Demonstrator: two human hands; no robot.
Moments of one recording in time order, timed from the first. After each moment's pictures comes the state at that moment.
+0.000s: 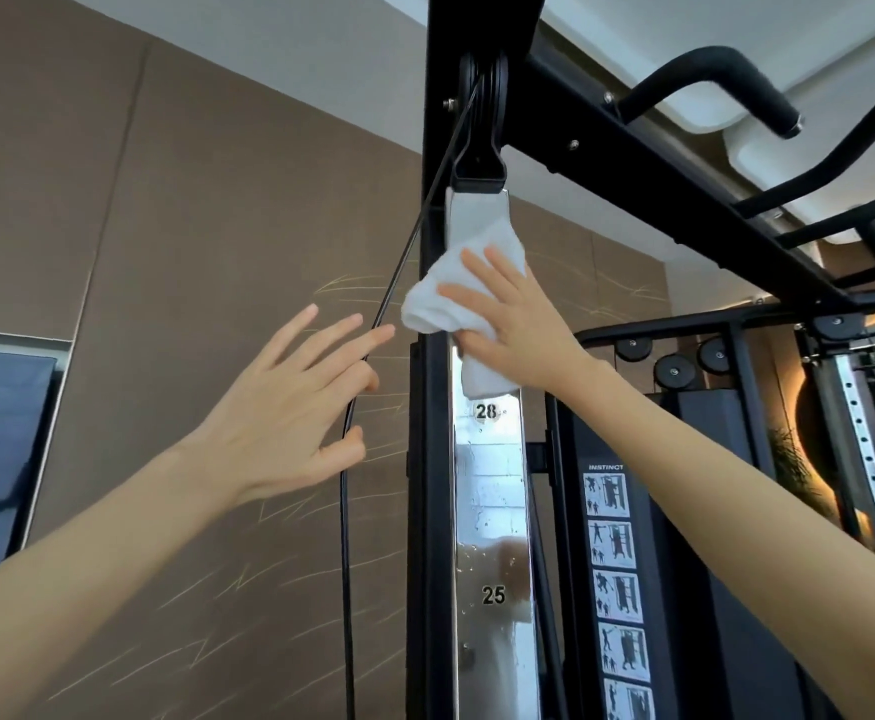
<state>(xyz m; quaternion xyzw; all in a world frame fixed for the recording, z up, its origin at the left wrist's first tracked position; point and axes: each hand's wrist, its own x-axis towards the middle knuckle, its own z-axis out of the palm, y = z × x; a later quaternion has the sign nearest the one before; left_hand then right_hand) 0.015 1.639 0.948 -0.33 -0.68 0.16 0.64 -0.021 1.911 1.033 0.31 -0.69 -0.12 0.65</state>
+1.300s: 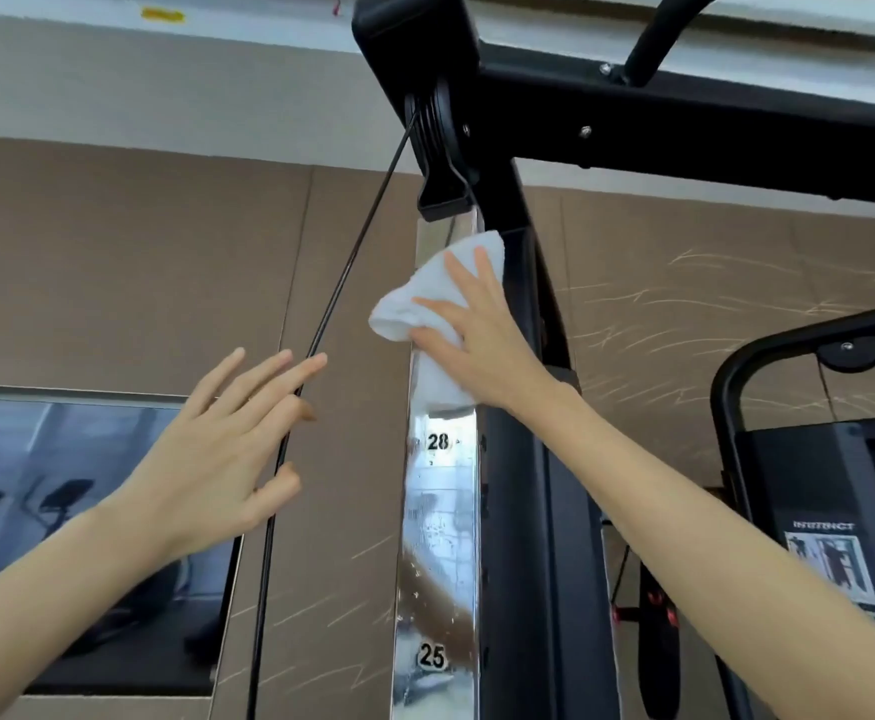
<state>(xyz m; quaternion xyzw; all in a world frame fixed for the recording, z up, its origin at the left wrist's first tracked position) 0.069 1.679 0.929 -0.10 -0.73 0.26 0.62 -0.037 1.916 1.040 0.48 -0.63 0.21 0.57</state>
